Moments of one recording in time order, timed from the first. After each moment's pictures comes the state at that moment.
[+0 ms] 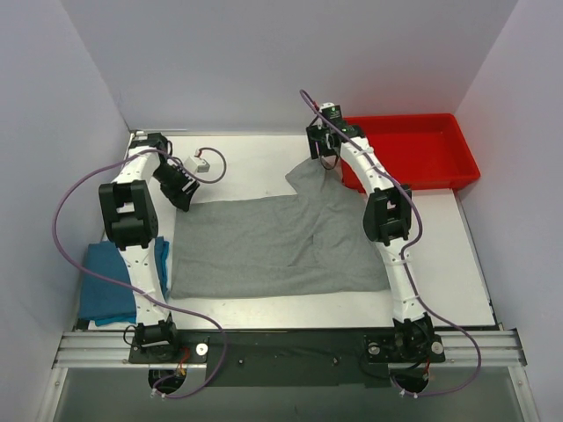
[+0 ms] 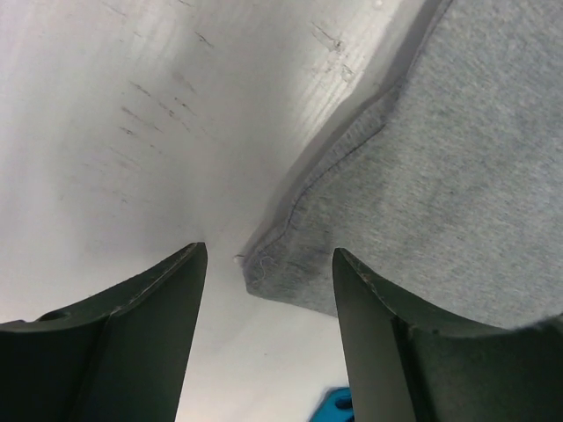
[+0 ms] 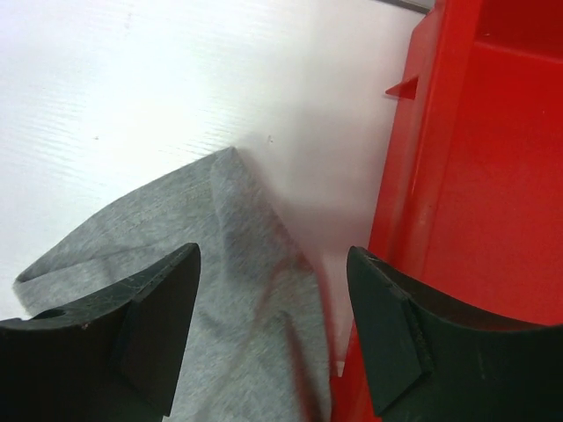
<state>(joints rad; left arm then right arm) 0.10 2.30 1.92 -1.10 0.34 0.97 0.32 2.56 2.43 -0.68 0.13 -0.01</state>
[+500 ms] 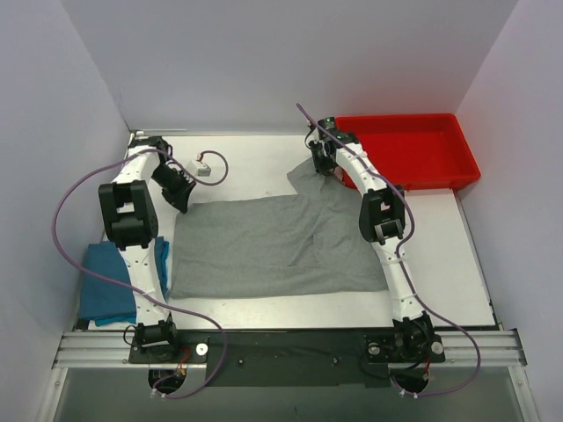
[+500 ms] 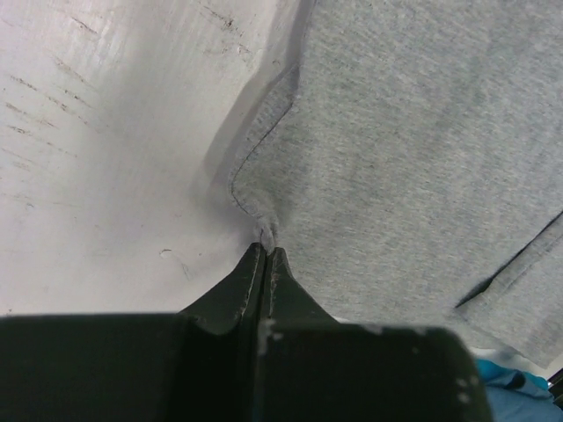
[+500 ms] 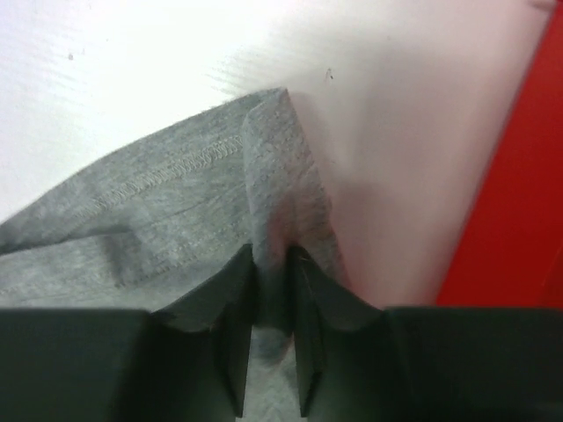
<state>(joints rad) 0.10 2.30 1.93 -1.24 0.39 1.03 0.32 2.66 2.47 -0.76 0.05 -0.01</state>
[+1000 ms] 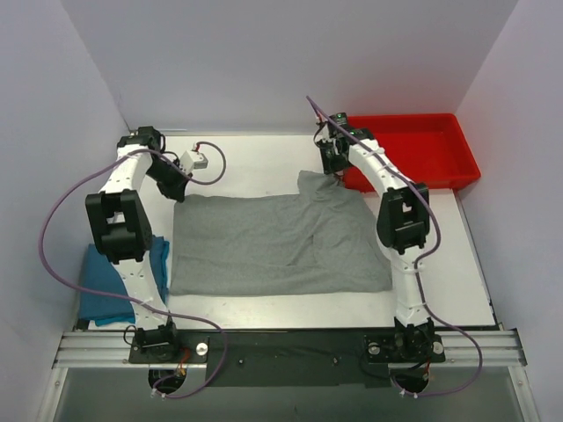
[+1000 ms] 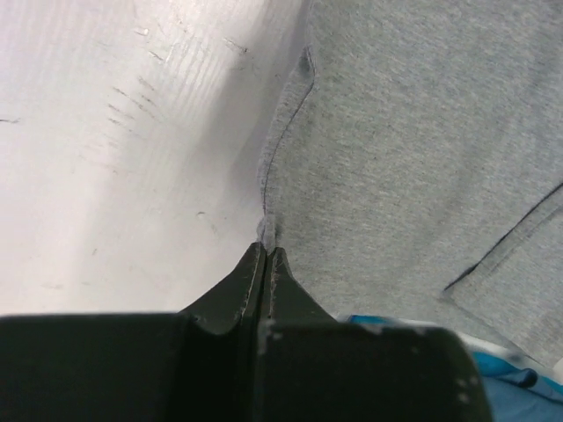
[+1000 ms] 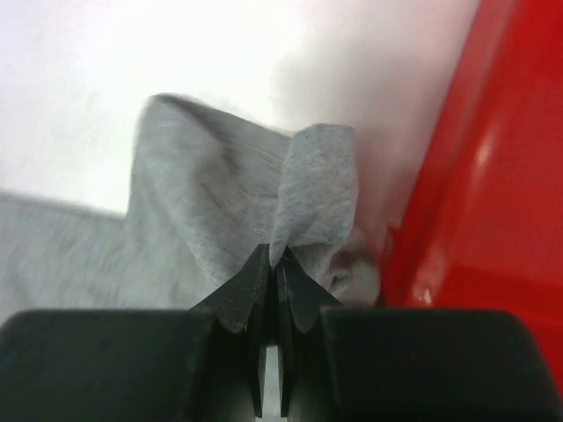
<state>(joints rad) 0.10 2.12 1.83 -1.15 0.42 1.05 0.32 2.38 2.14 -0.76 0.01 0.04</state>
